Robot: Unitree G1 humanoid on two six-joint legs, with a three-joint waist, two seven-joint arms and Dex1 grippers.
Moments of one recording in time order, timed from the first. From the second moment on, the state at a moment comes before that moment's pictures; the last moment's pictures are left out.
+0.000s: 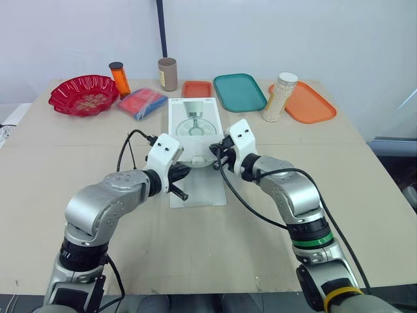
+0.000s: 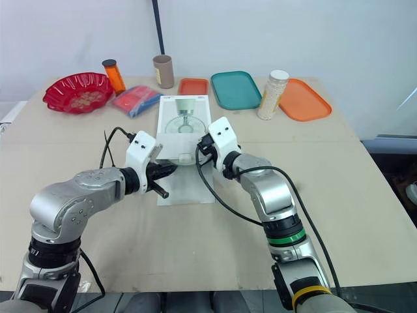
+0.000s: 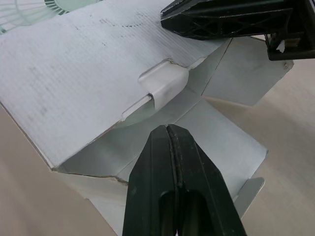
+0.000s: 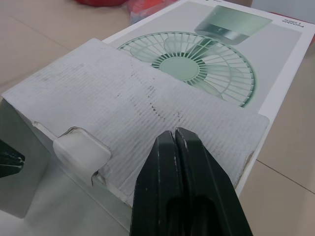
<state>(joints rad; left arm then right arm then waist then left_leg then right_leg) -0.53 0.39 -0.06 -0.53 -0.49 1.30 -0.29 -0.65 -0.27 0.17 -0.10 0.19 0.75 0.41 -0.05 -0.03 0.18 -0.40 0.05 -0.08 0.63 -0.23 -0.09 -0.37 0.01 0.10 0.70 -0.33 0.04</state>
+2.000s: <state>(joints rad) -0.39 0.60 0.15 -0.57 -0.46 1.25 -0.45 -0.67 -0.24 0.20 -0.04 0.12 0.68 0.45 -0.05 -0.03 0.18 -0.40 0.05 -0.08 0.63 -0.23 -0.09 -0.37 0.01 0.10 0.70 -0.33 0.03</state>
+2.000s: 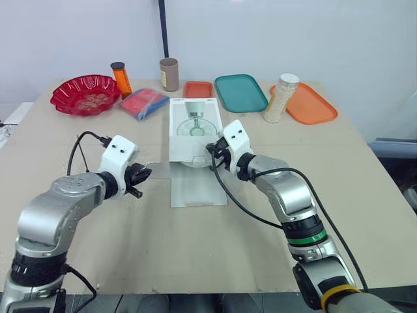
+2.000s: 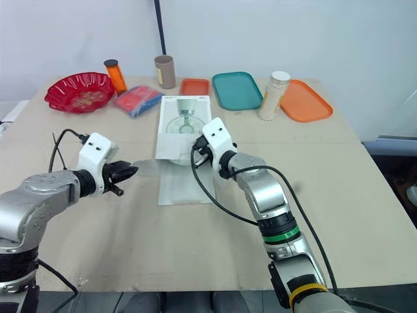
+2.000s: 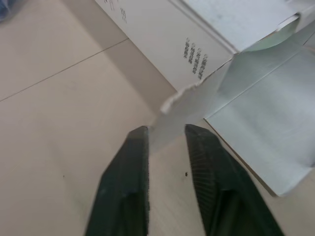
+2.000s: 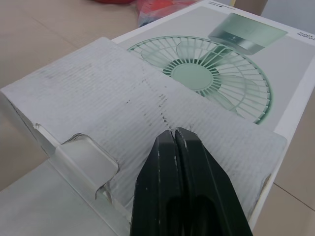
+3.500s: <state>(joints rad) -0.32 -0.17 0.43 -0.45 -0.70 1.24 -0.09 -0.66 -0.24 0.22 -0.08 0.10 0.71 0.45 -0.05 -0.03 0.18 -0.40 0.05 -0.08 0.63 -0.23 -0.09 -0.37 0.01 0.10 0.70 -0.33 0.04</state>
